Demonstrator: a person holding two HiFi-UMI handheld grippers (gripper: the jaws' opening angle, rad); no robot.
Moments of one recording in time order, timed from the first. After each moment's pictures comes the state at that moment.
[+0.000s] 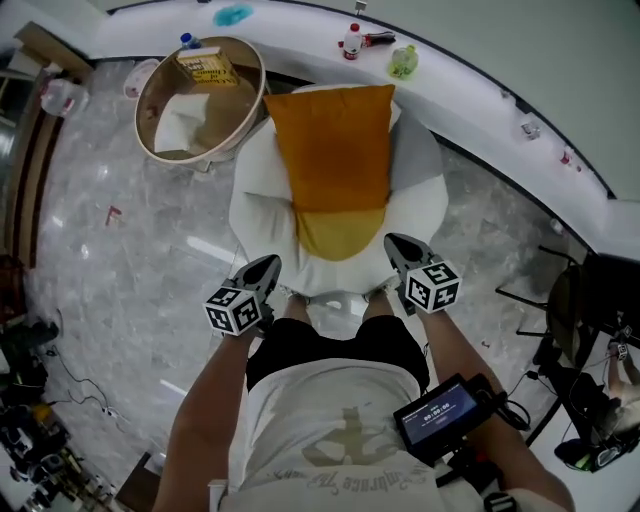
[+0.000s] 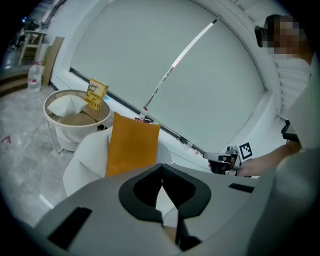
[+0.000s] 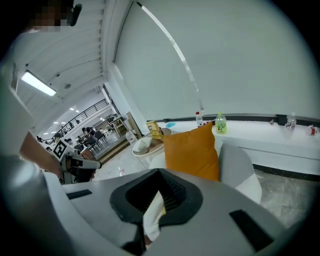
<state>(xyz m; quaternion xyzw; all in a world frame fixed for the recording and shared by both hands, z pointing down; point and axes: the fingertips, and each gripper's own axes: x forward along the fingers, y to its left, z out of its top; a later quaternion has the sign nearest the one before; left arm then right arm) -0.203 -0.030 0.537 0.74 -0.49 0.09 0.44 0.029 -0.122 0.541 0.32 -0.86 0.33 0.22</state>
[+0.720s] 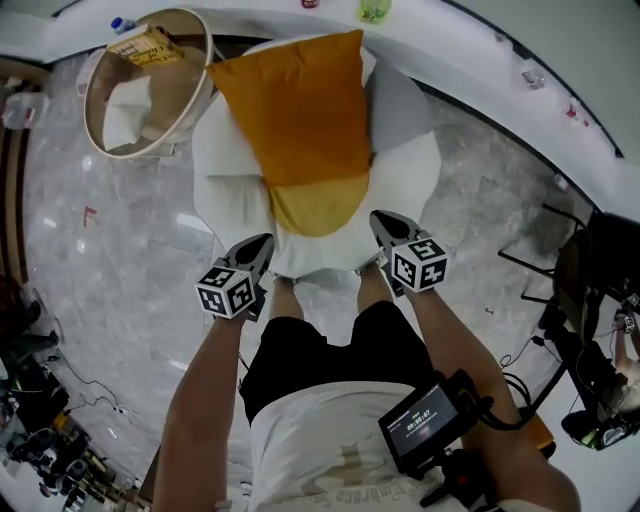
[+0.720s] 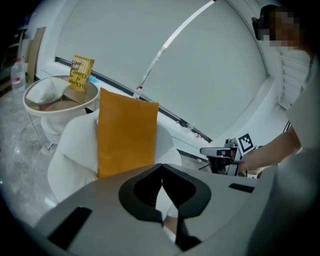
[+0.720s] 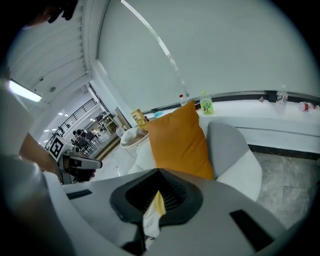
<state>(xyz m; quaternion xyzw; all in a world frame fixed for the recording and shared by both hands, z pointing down) -0.143 -0.066 0.639 0.75 -0.44 0.16 0.46 0.068 -0.133 0.653 0.34 -0.83 0.38 0.24</state>
